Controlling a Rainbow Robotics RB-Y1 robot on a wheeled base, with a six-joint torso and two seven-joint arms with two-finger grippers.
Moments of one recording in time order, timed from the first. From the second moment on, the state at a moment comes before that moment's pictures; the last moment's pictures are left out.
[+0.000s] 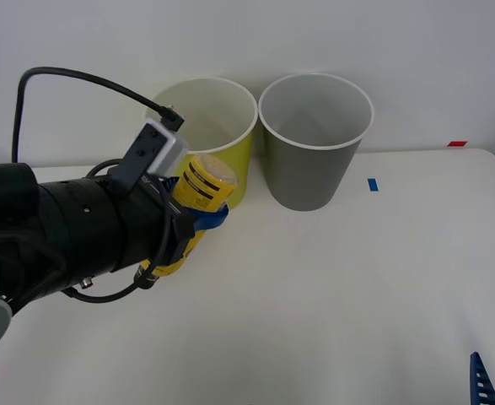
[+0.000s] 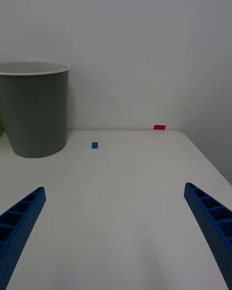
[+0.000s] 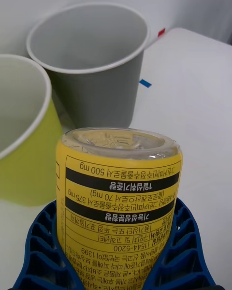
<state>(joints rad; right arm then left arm) 1.24 -0.33 0.12 -2.24 -0.18 -0.63 1.54 -0.22 0.44 -0.10 -2.60 0.72 1.45 -1.61</state>
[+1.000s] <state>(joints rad) 1.24 -0.33 0.12 -2.24 -0.18 -0.63 1.54 -0.38 0.45 0.42 -2.62 1.00 1.42 -1.64</state>
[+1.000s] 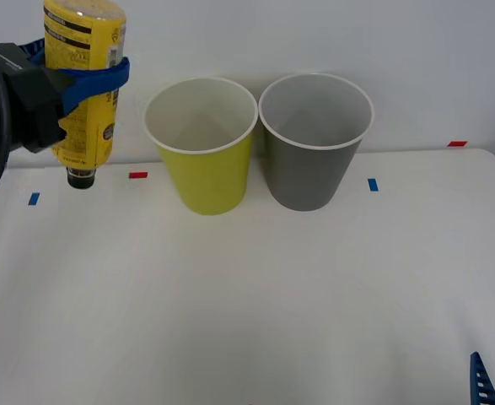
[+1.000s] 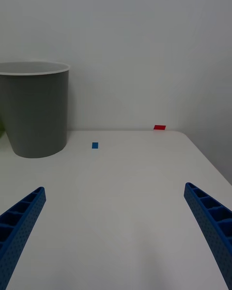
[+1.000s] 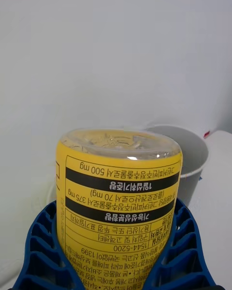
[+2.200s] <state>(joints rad) 1.24 -0.33 0.12 -2.24 -0.18 -0.63 1.54 -0.61 0.45 0.20 -2.20 0.83 1.04 -1.61</state>
